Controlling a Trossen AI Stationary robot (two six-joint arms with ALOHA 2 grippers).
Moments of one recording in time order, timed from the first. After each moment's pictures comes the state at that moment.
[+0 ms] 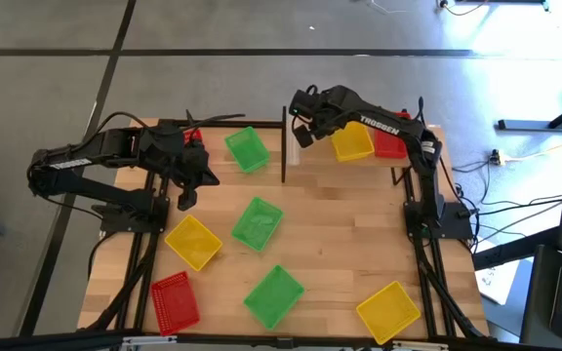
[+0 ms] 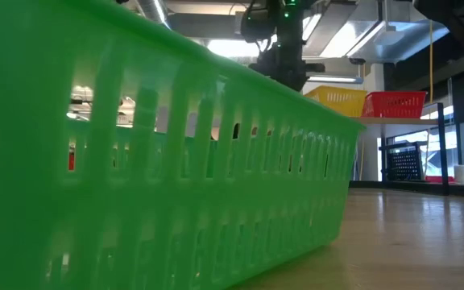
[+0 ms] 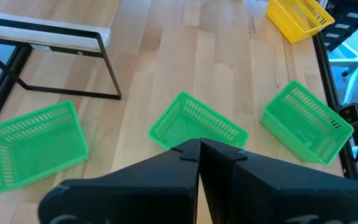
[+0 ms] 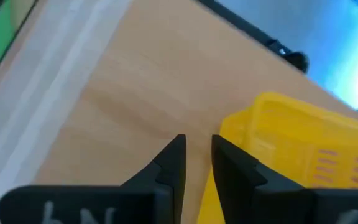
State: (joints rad) left arm 0.10 0.96 1.25 -0.93 0.04 -0.10; right arm -0.42 2.02 2.05 -1.42 0.38 0.61
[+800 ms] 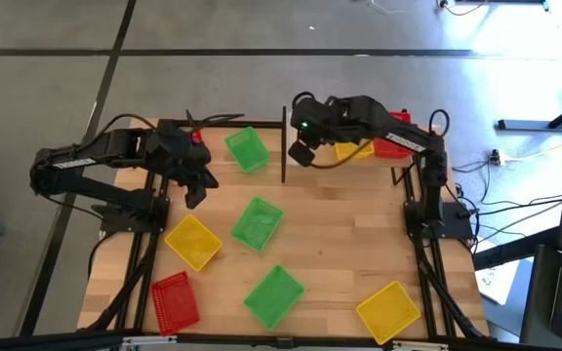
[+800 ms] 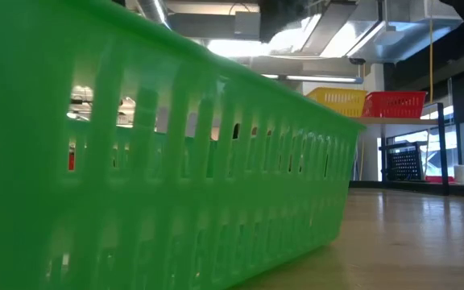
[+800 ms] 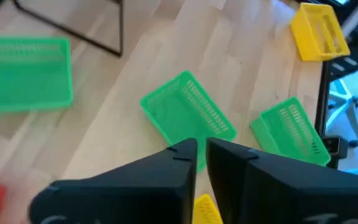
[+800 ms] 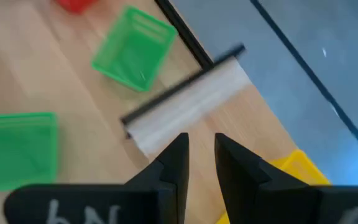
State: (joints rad) left arm 0.09 1.00 1.25 -0.99 0.03 -0.45; right arm -0.17 1.95 2.36 -1.44 0.42 0.27
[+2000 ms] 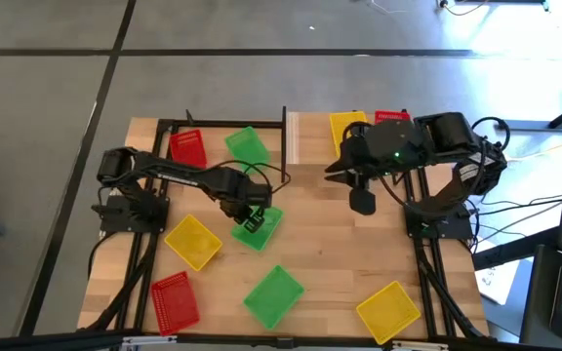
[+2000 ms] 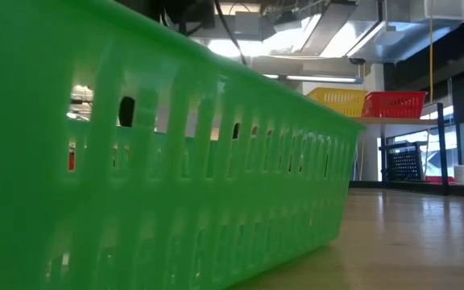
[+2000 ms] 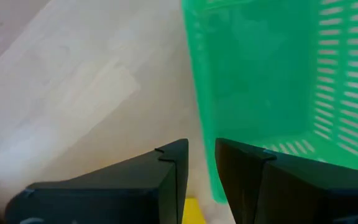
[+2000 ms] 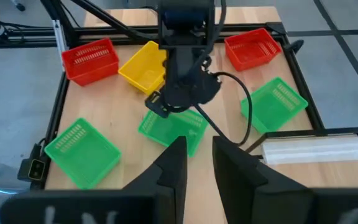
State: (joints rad) left arm -0.03 1.68 1.24 -0.99 -0.03 -0.96; right arm 0.16 1.65 2.33 -1.40 0.15 0.13
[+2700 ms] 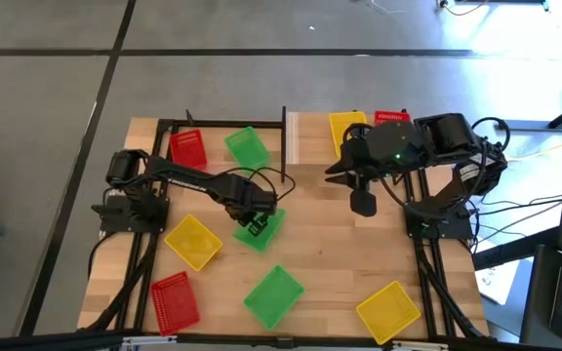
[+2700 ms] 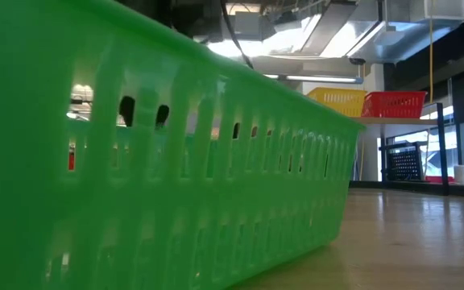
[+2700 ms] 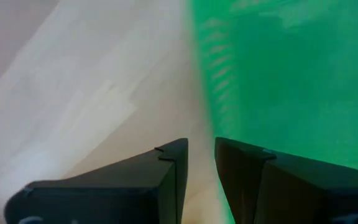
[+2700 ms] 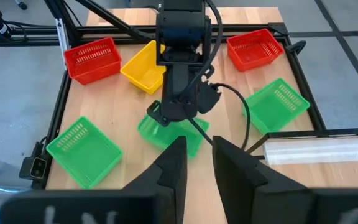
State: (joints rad) left arm -0.05 1.76 1.24 -0.93 -0.11 -0.93; right arm 0.17 1.65 2.33 -1.40 0.16 0.13
